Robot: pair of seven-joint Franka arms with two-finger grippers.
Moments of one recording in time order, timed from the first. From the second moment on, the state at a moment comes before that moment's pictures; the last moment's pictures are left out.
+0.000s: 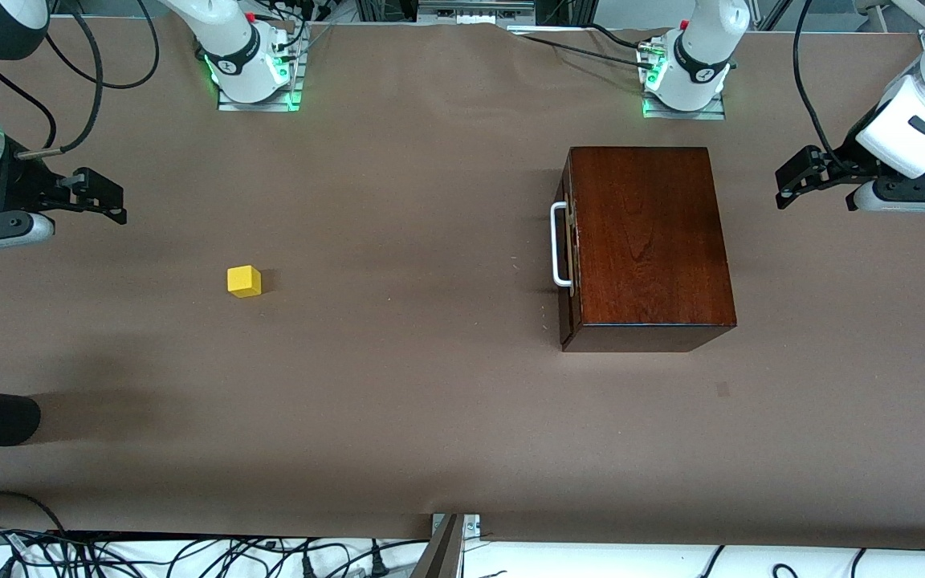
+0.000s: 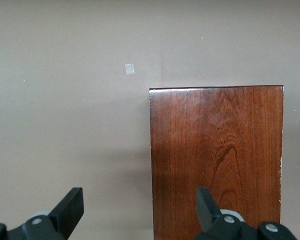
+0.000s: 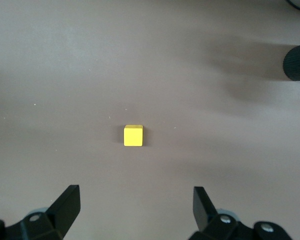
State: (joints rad) left arm -0.06 -0.06 -0.04 -1.70 0.00 1.66 -0.09; right arm 0.20 0.11 -0.14 -1.51 0.00 1.60 -0.12
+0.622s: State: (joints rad) left arm -0.06 -0.06 -0.04 -1.70 0.00 1.66 -0.09; right arm 0.20 0.11 -0.14 -1.51 0.00 1.60 -0.12
